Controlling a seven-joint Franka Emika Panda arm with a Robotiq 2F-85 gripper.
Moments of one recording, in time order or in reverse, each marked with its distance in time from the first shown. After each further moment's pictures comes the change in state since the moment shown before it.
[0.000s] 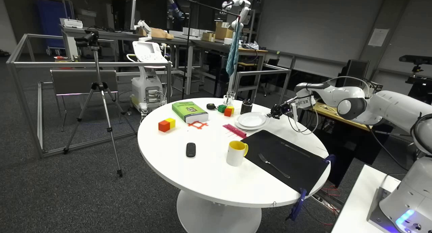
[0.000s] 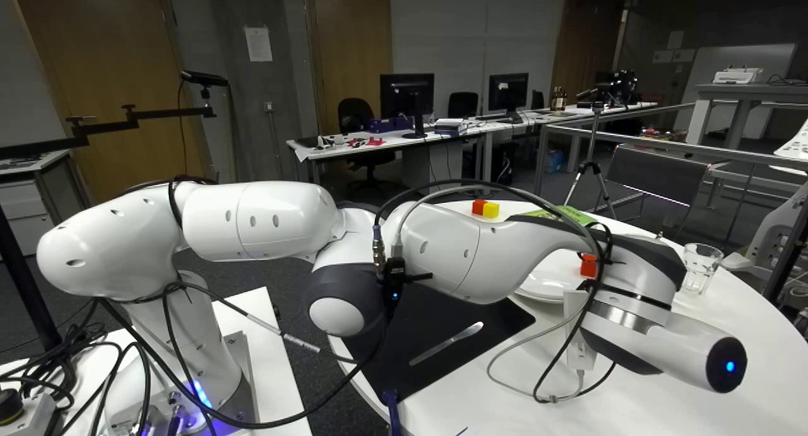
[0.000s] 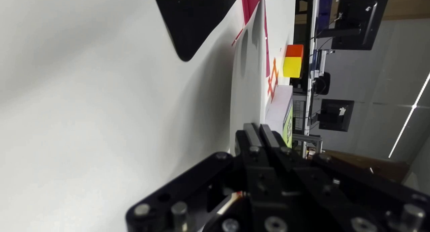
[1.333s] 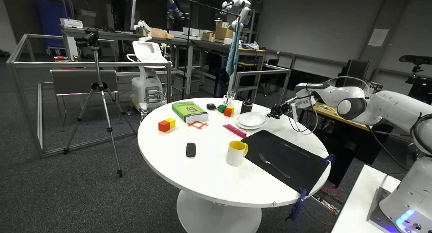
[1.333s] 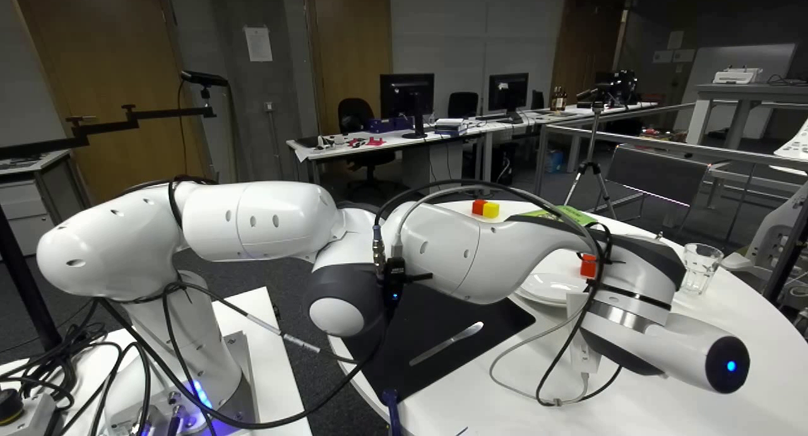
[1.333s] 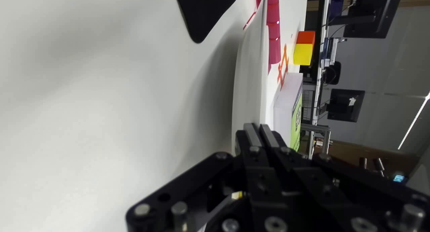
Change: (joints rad) arm 0.000 0.000 0.001 0.000 -0.012 0.056 0.000
